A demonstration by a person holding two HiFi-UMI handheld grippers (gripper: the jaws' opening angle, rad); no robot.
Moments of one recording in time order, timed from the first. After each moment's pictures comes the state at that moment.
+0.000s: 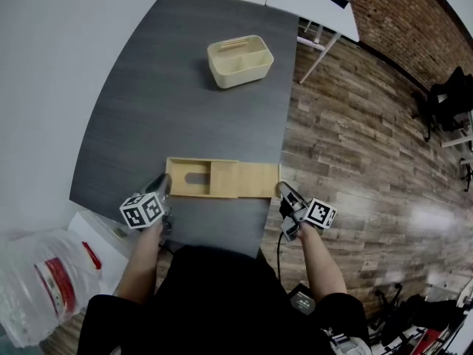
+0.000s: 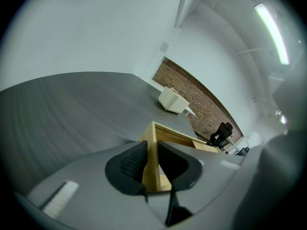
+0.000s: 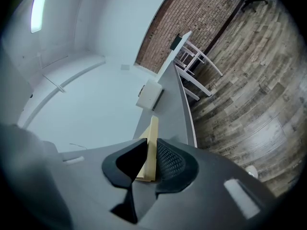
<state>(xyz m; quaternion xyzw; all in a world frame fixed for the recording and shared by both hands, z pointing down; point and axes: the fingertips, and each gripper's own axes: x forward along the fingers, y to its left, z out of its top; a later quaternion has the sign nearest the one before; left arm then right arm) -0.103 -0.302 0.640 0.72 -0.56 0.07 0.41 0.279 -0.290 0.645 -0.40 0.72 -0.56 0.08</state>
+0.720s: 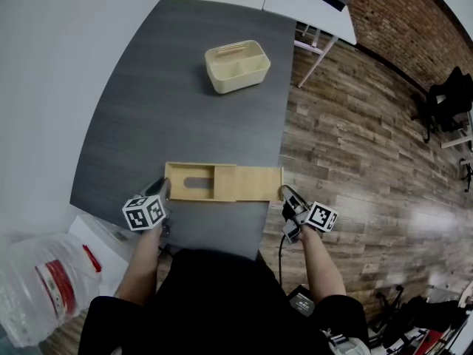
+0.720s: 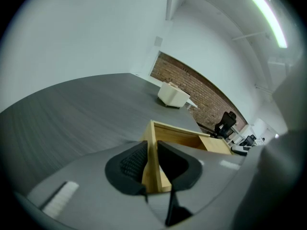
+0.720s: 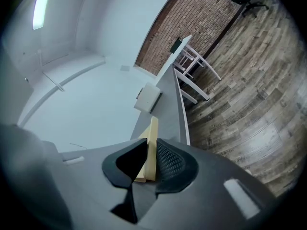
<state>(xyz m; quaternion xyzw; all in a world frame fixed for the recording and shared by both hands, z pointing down) -0.100 -0.303 0.642 0.72 -0.57 0.13 0.38 0.298 -0.289 0.649 -0.42 0.71 -0.56 0.08</state>
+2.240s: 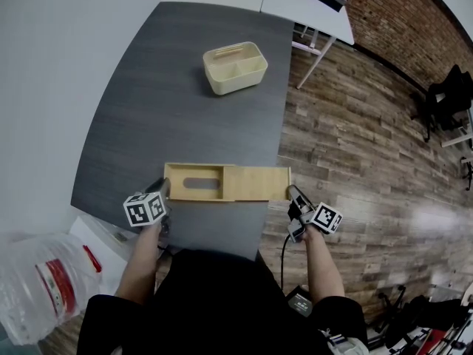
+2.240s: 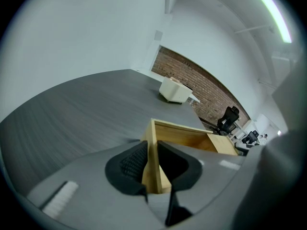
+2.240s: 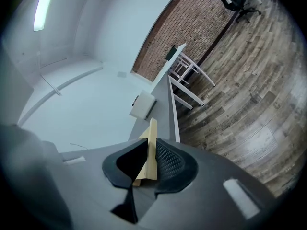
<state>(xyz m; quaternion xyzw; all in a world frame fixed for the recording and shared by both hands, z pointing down) -0.102 -0.307 0.647 0.71 -0.57 0.17 0.39 0.334 -0.288 0.655 -0.46 0.70 -0.54 0.08</state>
